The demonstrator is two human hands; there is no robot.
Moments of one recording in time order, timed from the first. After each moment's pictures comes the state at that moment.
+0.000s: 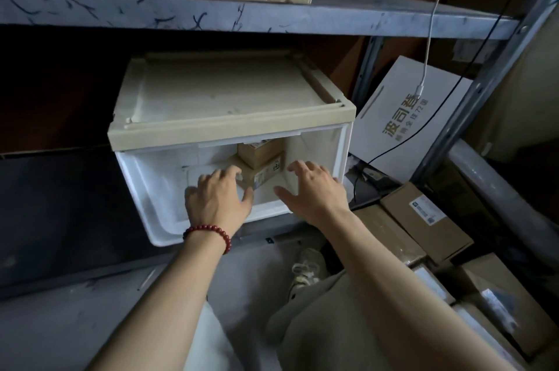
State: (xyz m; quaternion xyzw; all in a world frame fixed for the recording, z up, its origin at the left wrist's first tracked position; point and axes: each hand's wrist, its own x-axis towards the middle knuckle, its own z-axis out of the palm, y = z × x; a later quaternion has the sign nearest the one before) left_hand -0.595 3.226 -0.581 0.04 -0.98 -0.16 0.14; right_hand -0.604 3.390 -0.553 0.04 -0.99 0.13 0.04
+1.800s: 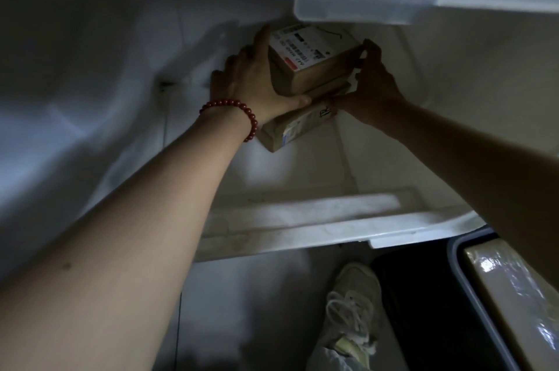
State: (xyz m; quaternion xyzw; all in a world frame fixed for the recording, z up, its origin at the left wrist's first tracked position) left_hand -0.873 3.214 -0.720 0.03 -0.96 -0.29 0.04; right_hand -0.909 3.395 -0.711 0.03 -0.94 0.33 0.00
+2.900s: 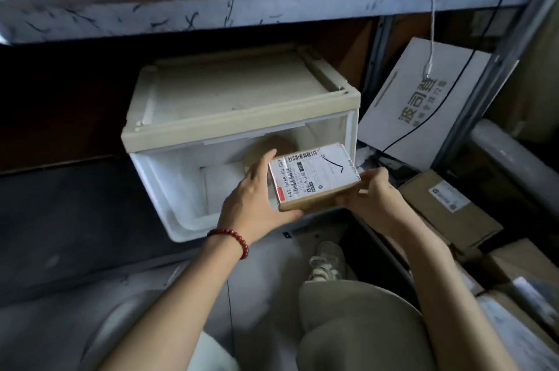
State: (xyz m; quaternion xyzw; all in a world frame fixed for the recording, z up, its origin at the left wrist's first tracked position) left_hand -0.573 3.255 -0.580 -0.12 -0.94 -0.31 0.11; right_hand -0.569 3.470 -0.573 -0.07 -0.90 0.43 0.04
